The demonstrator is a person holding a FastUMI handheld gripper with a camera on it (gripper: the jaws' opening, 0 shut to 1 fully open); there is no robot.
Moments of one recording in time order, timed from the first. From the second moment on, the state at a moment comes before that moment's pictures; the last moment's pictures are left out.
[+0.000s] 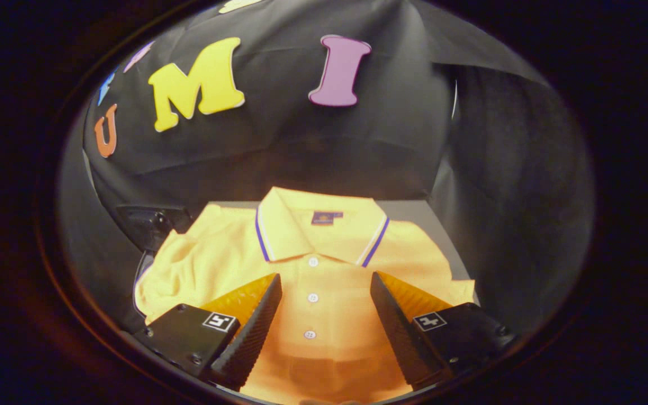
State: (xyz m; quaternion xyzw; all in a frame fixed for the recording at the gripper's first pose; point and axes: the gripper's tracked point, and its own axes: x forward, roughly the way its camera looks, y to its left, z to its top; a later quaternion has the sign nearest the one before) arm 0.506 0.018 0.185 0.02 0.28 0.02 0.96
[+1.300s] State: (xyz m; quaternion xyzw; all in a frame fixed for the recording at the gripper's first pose) arm 0.458 0.066 0.214 0.07 0.23 0.05 0.97
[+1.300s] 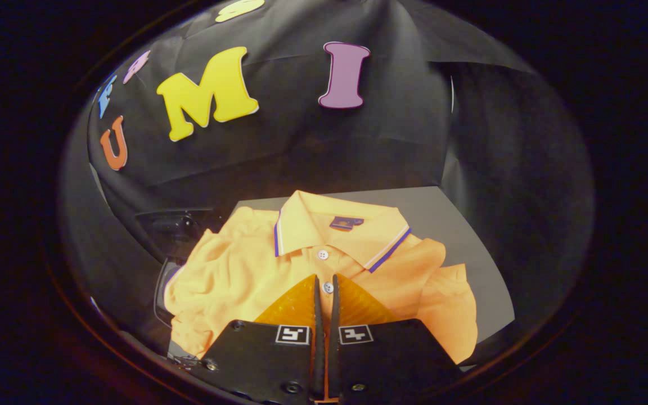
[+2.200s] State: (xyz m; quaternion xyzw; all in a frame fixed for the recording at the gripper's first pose) arm 0.347 0.203 0.369 0.13 0.08 0.17 0.97
